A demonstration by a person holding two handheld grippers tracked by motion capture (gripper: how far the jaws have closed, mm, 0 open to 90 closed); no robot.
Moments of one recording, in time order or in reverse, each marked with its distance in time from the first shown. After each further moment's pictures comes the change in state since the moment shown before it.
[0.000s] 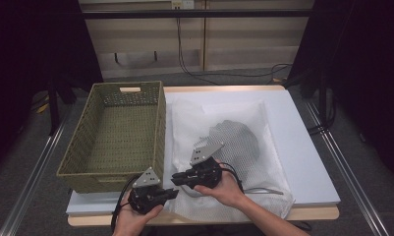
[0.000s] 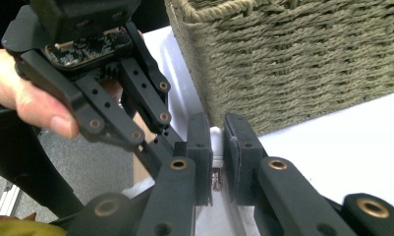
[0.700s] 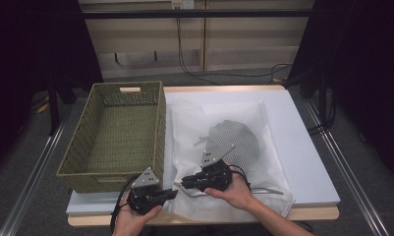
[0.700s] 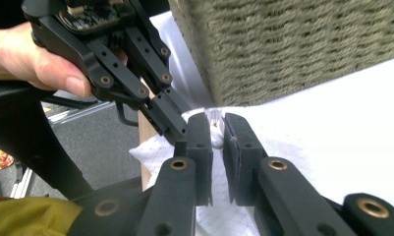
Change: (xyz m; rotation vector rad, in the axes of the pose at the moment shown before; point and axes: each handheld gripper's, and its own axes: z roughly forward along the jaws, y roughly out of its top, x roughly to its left) left arm -0.001 -0.001 -0.002 0.008 0.015 0.006; right arm 0.000 -0.015 -0.020 0.033 0.007 0.030
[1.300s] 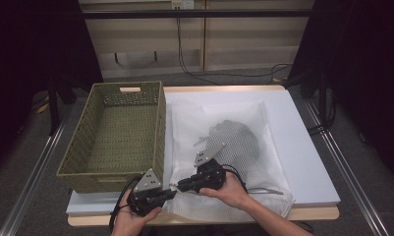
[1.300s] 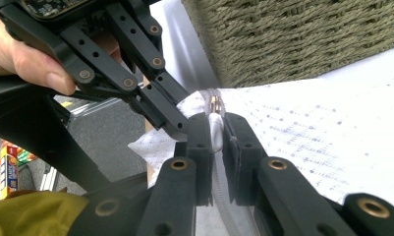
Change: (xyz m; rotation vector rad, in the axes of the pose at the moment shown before) left arm -0.004 0.001 -0.002 0.012 0.031 0.086; right arm -0.011 -0.003 0.020 0.051 0.078 0.058
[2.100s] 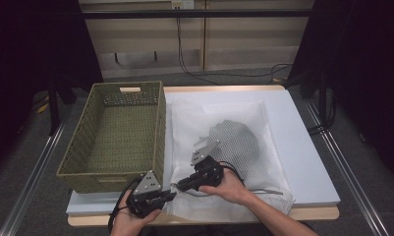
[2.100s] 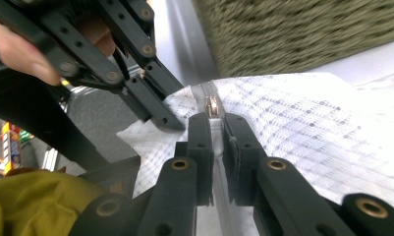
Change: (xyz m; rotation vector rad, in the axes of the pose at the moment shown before) left arm -0.001 -0.004 -0.001 0.045 0.060 0.007; right arm -0.007 0.007 0.001 0.081 0.008 -0.031
